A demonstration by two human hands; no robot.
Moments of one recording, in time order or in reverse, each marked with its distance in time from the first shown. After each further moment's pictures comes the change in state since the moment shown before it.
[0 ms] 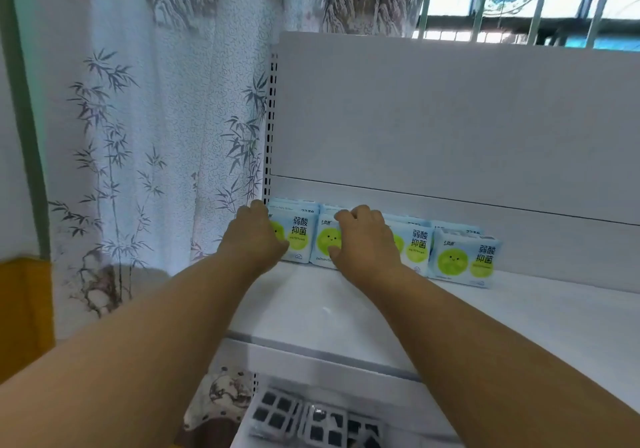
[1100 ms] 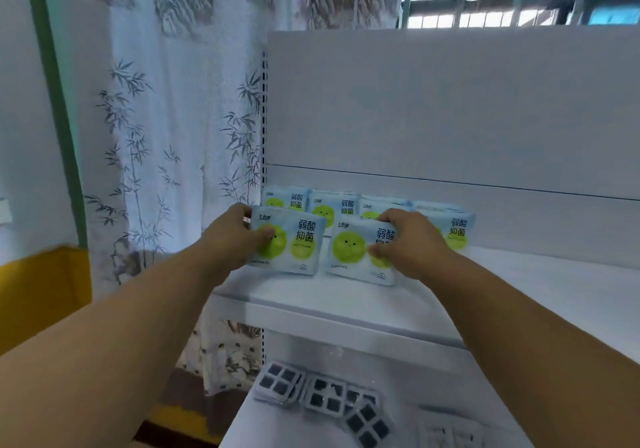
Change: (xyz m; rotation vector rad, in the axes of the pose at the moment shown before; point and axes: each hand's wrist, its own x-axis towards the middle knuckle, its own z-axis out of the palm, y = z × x) left_hand -0.076 0.023 -0.029 -0.554 -0.113 -0.202; right_hand -0.065 0.086 -0.058 0.425 -0.119 0.198
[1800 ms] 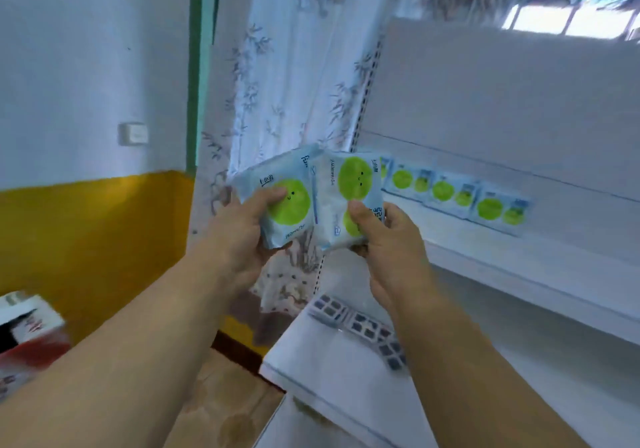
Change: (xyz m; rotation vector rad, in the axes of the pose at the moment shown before) left_hand -0.238 -0.028 -0.118 -0.929 0.148 -0.130; right_hand -0.216 -0.169 0.061 1.134 -0.139 0.065
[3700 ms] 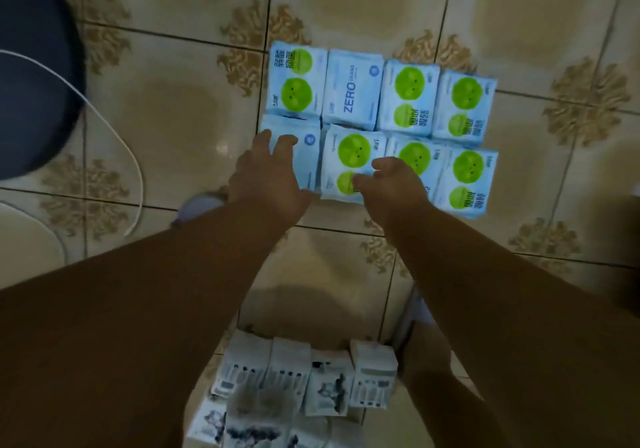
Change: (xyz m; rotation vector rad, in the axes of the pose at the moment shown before) left_hand -0.433 -0.701 -0.751 1.133 0.880 -1.143; right_hand -0.544 0.948 0.166 -1.128 -1.308 0.876
